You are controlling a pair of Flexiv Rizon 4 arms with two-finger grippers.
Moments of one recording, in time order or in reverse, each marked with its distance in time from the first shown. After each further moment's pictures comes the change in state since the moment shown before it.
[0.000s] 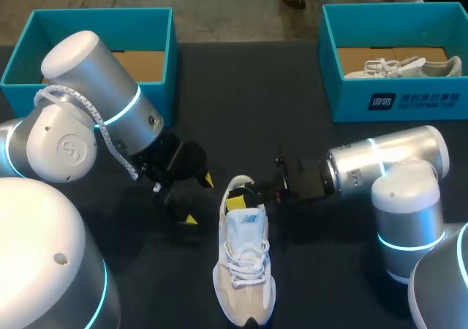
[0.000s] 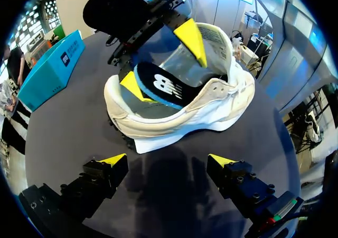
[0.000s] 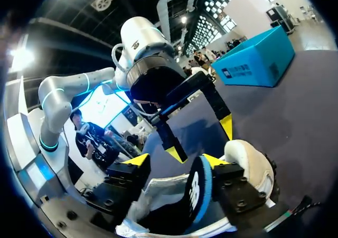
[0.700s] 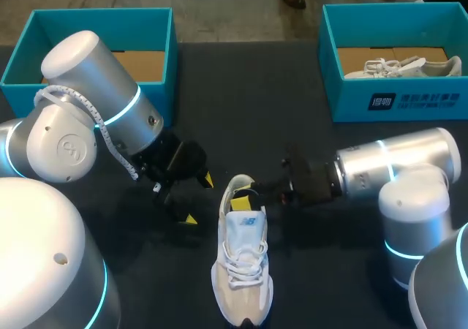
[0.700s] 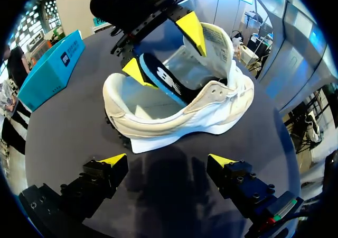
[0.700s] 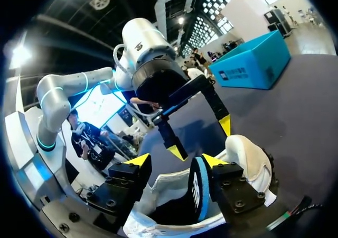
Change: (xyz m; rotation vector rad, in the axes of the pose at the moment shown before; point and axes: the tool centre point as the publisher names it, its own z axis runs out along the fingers) left arm 0.000 0.000 0.000 0.000 0.000 0.000; right arm 0.007 -0.001 -0.011 -0.011 -0.046 -0.015
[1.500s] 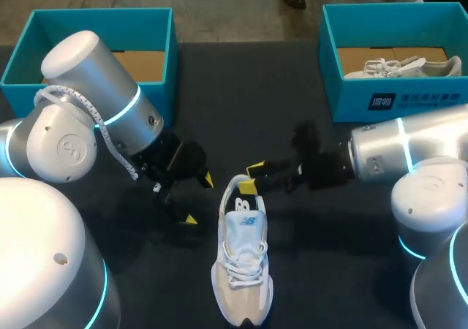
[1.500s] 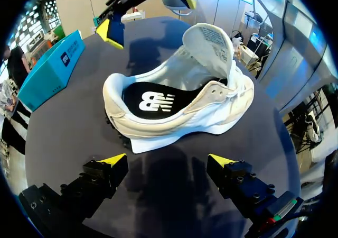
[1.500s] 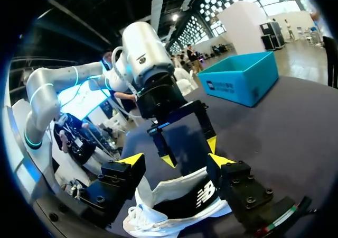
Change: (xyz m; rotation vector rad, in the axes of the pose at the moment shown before) left arm 0.000 0.000 0.000 0.000 0.000 0.000; right arm 0.008 0.037 -0.033 0.041 -0.195 -0.081
